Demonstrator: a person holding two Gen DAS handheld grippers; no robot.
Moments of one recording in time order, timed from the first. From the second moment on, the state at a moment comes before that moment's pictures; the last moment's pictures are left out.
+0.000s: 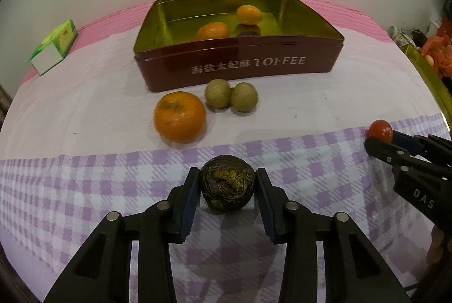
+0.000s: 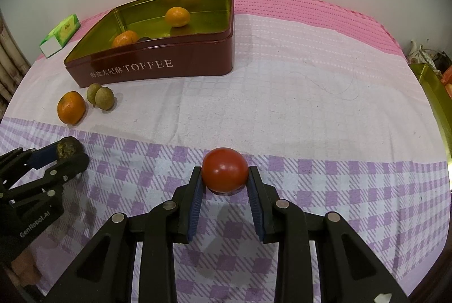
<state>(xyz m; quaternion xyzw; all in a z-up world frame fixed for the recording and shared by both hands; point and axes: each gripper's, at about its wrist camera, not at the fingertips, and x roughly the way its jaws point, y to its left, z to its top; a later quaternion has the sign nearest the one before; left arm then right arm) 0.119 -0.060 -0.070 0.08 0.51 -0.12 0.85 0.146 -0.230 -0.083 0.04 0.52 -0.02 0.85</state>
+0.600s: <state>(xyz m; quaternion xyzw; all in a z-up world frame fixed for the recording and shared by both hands) 0.119 -0.047 -0.070 0.07 0.51 -0.11 0.85 0.149 -0.230 -0.084 0.04 0.52 -0.03 0.85</state>
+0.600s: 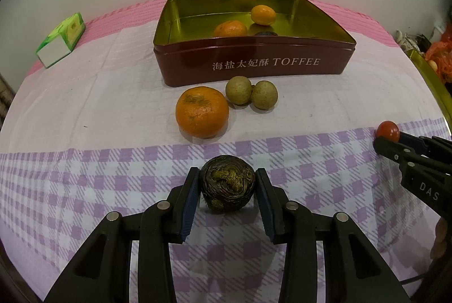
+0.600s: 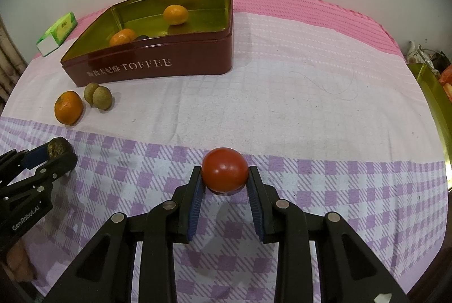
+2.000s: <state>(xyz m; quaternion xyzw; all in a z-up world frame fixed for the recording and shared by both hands) 0.151 -0.037 -0.031 0.05 0.49 -0.10 0.87 0.166 -0.217 -0.052 0.02 0.52 -0.01 0.86</state>
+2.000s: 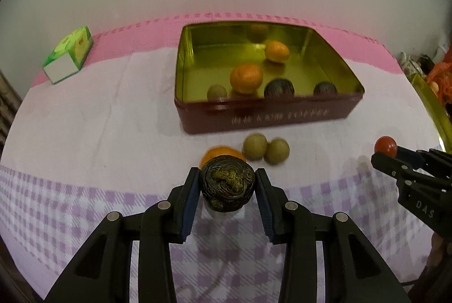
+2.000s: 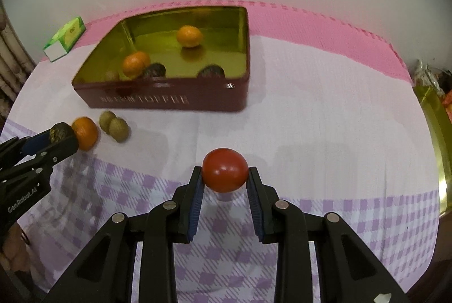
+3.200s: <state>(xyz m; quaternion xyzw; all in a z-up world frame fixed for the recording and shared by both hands) 0.267 -0.052 -0.031 0.06 0.49 -0.10 0.87 0.283 -0.204 -0.044 0.01 0.52 0.02 0.86</state>
